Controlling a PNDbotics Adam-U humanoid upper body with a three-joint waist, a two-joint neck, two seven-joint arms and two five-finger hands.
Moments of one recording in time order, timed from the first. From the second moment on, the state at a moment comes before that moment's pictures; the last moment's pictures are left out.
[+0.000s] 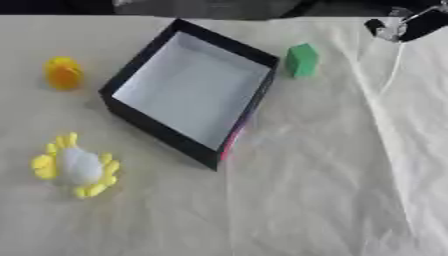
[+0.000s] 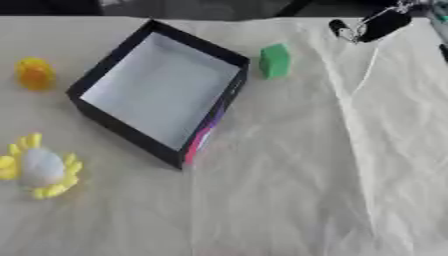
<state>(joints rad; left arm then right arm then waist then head) -0.25 0.33 0.15 -1.81 0.27 -0.11 0.13 -0.84 -0.87 0.18 -1.09 0.33 -0.53 0.63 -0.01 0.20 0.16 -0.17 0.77</state>
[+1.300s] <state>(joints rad) -0.26 0.33 0.14 -1.80 0.27 -0.10 0.12 -0.91 -0.80 0.29 -1.05 0.59 -0.56 0.60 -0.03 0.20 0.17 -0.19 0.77</state>
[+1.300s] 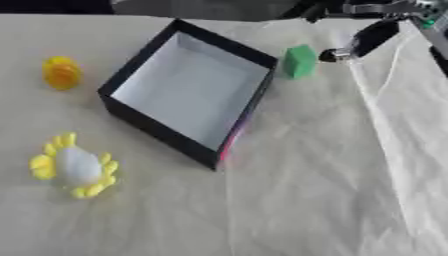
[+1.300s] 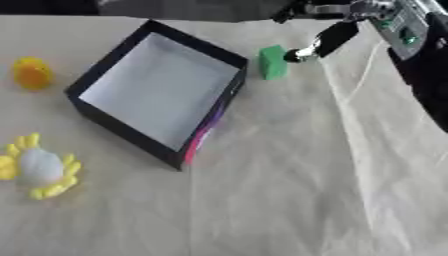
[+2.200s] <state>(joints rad) -0.27 0.33 0.14 -1.80 0.27 -0.09 0.12 -0.92 -0.78 0.29 -1.02 0.65 -0.58 0.55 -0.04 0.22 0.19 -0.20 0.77</state>
